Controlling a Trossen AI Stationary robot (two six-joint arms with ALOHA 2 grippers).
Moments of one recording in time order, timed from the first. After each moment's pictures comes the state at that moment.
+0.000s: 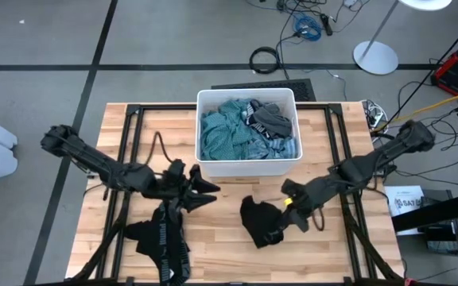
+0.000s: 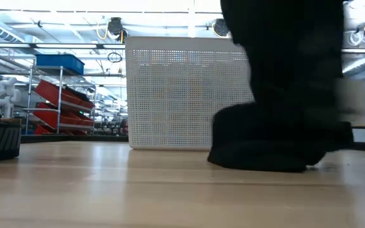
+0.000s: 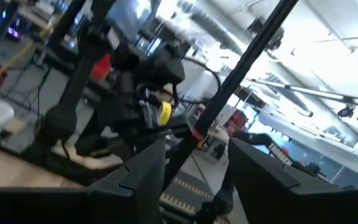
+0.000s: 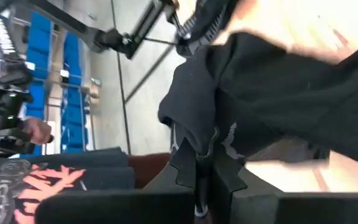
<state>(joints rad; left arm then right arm) -0.44 1.24 0.86 0.64 -0.26 -0.53 0.48 1.19 1.03 -0.38 -0.08 1.16</state>
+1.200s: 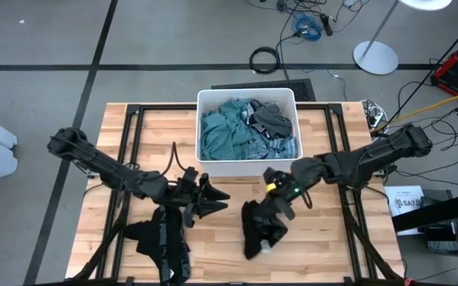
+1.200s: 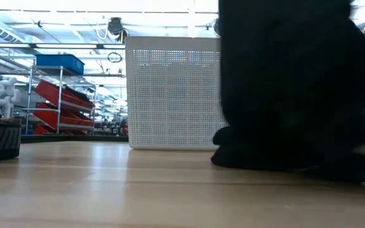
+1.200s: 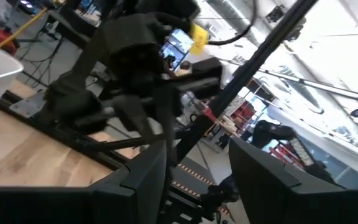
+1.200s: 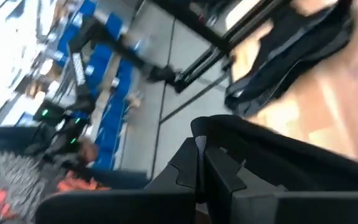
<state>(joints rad) -0.43 1.36 0.86 0.67 -0.27 -0.62 0.30 1.29 1.03 -0.03 -0.27 0.95</state>
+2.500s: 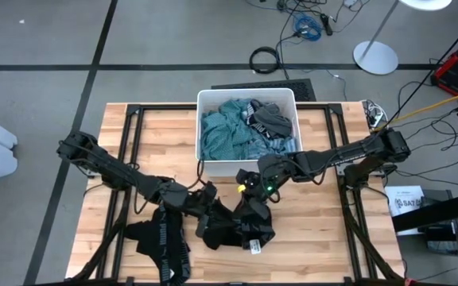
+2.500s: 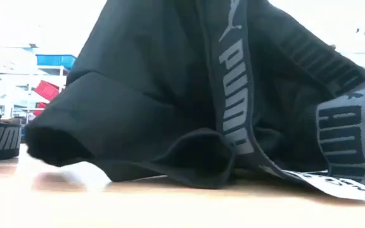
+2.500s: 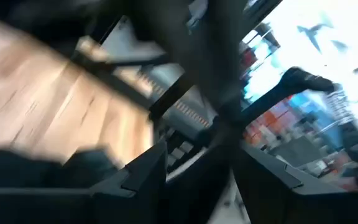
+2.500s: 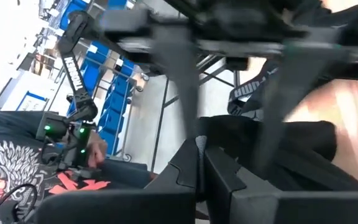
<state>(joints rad) -0.41 1.49 0.86 0.56 -0.06 -0.78 0.19 1.57 1.26 -0.02 -0.47 0.87</state>
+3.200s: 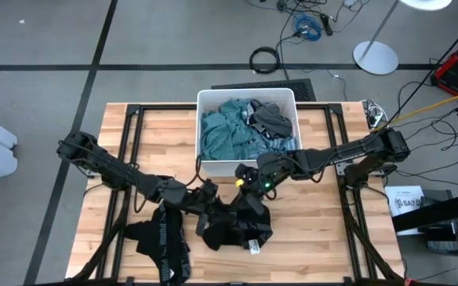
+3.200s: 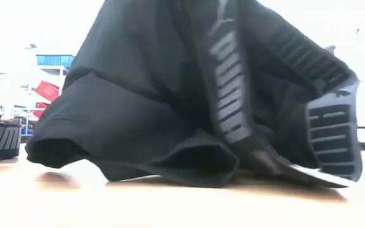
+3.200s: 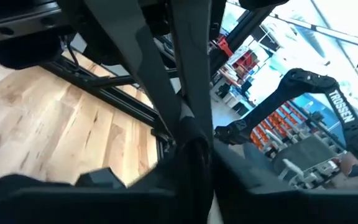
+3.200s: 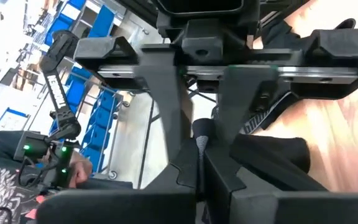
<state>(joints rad) -0.40 1.49 0.86 0.60 -0.08 -0.69 0.17 1.57 1.25 -0.02 -0.39 0.86</state>
